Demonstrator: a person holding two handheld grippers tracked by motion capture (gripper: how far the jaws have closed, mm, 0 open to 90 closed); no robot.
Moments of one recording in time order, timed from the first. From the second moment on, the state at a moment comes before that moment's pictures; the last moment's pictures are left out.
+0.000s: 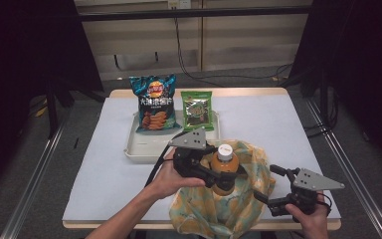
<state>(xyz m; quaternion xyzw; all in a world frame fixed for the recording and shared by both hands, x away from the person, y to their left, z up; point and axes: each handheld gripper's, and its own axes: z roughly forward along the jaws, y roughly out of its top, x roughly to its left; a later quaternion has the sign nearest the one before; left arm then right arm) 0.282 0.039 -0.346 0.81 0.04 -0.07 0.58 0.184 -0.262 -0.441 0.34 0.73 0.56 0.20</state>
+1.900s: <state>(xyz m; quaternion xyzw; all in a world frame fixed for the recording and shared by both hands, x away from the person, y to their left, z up) 0.379 0.081 -0.301 0.80 0.07 -0.04 0.60 0.184 -0.260 -0.441 0.34 0.73 0.57 0.20</state>
